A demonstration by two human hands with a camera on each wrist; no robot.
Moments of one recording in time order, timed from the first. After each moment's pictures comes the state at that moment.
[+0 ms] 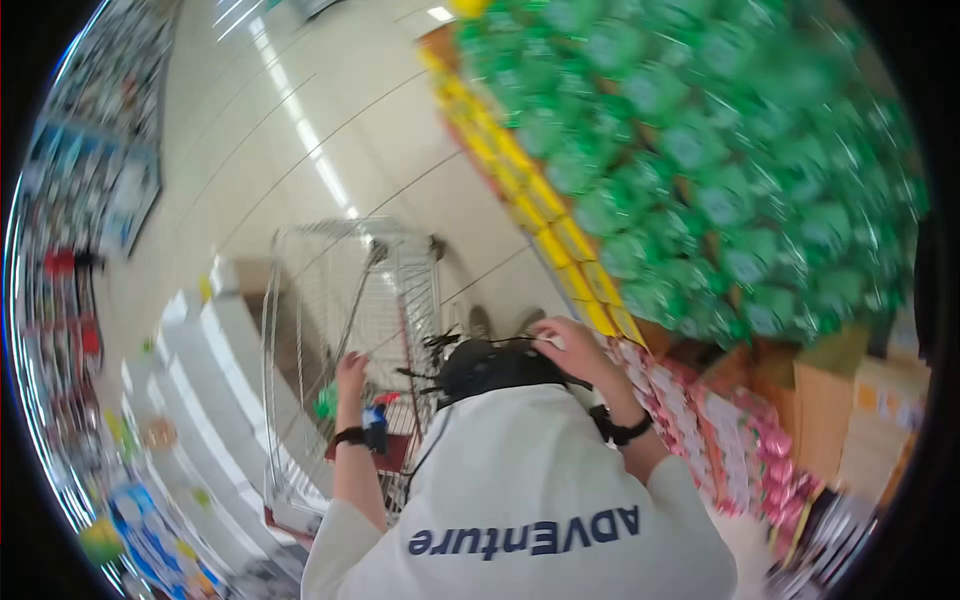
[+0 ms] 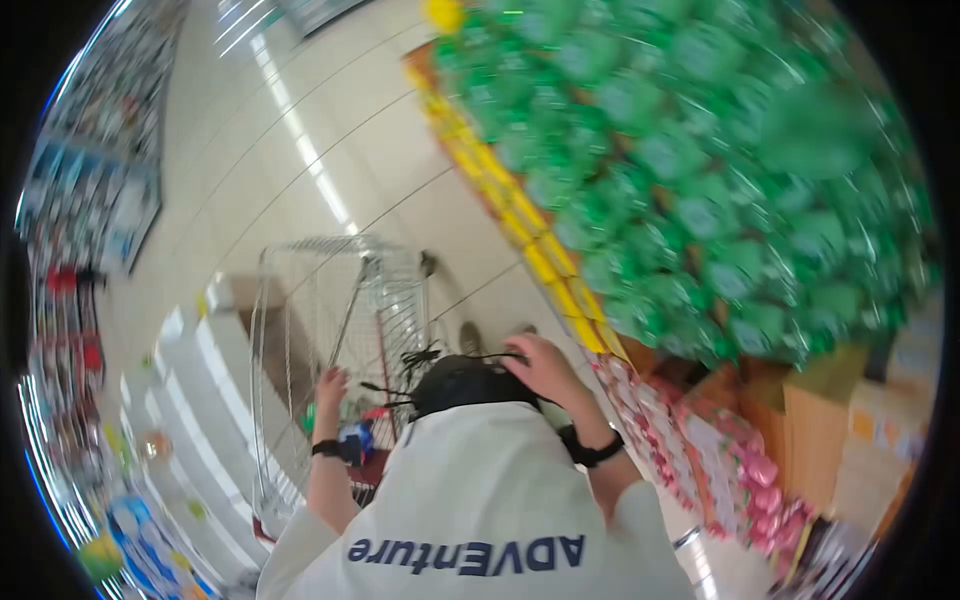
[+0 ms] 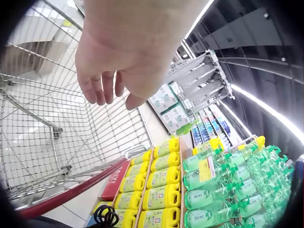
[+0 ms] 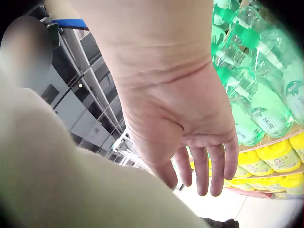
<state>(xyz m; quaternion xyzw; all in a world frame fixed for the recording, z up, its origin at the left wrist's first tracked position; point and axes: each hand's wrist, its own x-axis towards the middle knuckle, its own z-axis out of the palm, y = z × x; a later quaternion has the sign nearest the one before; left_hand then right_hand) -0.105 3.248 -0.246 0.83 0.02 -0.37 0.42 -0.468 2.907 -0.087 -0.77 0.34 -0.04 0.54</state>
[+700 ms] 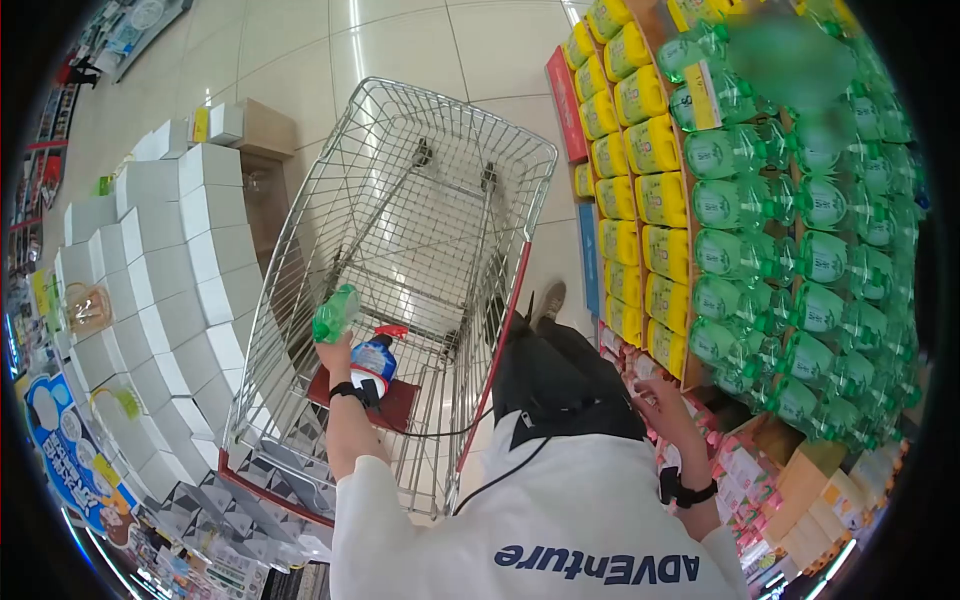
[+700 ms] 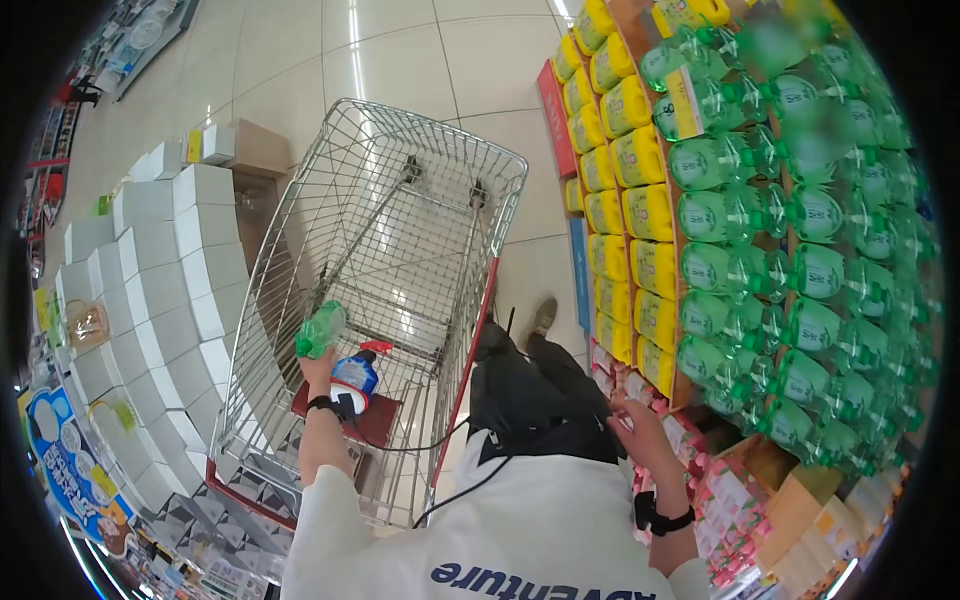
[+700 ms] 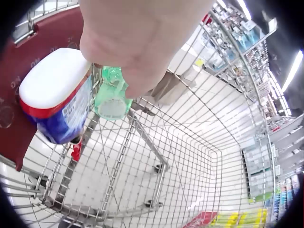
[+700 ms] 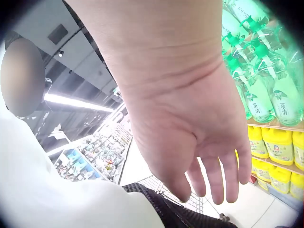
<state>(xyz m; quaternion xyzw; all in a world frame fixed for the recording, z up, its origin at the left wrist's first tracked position) -0.085 3.469 -0.382 0.91 0.17 -0.18 0.34 -0.449 2.967 -0.064 -0.79 0.38 0.22 0.42</state>
